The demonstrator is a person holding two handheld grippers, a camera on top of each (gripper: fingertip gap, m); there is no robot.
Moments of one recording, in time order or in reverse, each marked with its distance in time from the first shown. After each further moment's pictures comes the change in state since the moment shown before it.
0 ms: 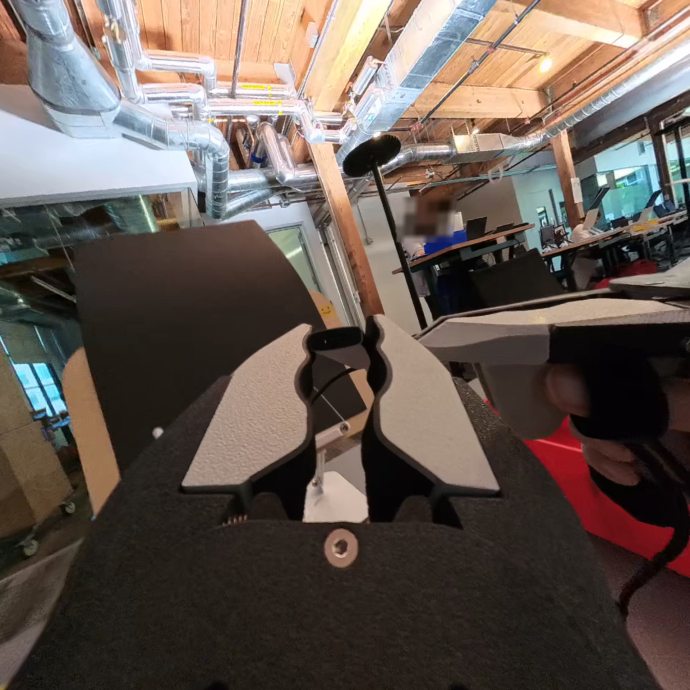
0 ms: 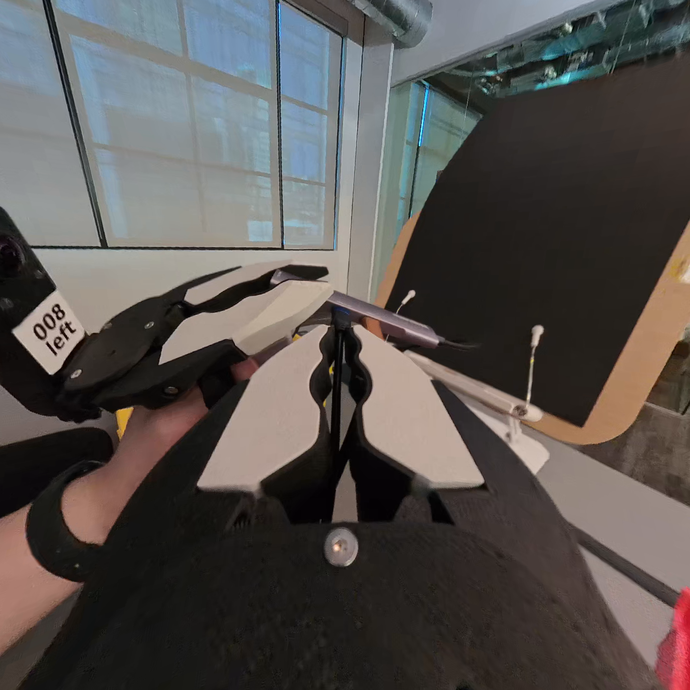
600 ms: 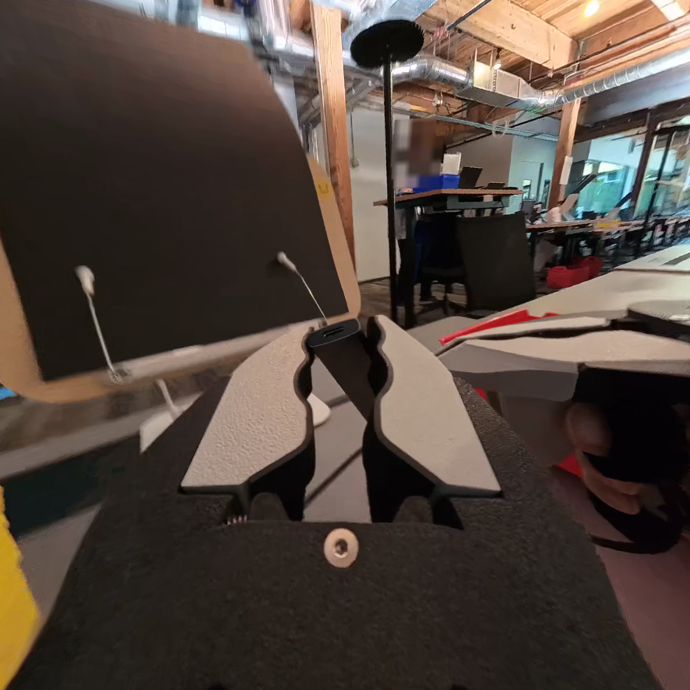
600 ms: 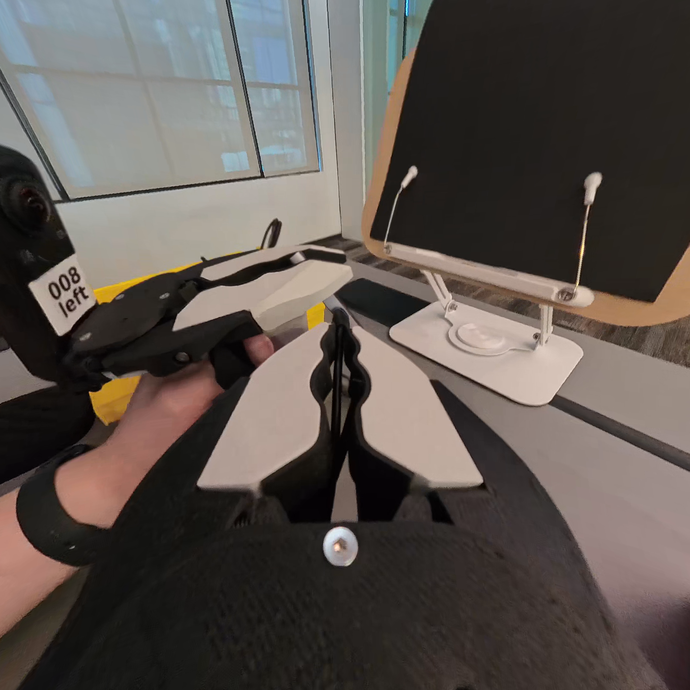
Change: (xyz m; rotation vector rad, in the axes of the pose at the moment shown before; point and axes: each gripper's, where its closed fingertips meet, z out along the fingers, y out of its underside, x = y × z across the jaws) left arm -0.009 0.099 -0.013 -0.222 0.025 -0.271; right arm 0.005 0.092 0.016 -0.216 0.051 0.118
